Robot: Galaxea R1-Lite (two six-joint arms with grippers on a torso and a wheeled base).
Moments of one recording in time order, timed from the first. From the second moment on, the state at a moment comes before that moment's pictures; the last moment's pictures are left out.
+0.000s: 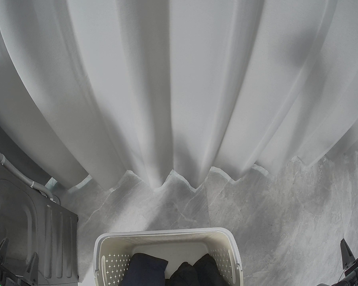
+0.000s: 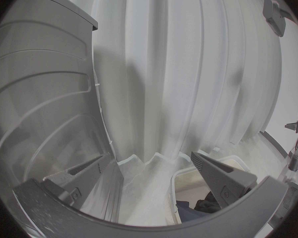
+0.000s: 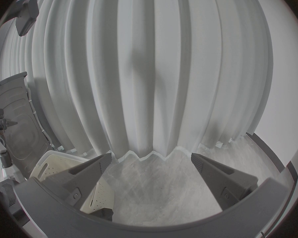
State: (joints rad) left arm 0.00 0.02 -0.02 0.00 0.01 -0.03; right arm -0.01 0.02 -0.02 0.00 0.02 0.00
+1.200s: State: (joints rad) left arm 0.00 0.02 -0.02 0.00 0.01 -0.03; right arm -0.01 0.02 -0.02 0.00 0.02 0.00
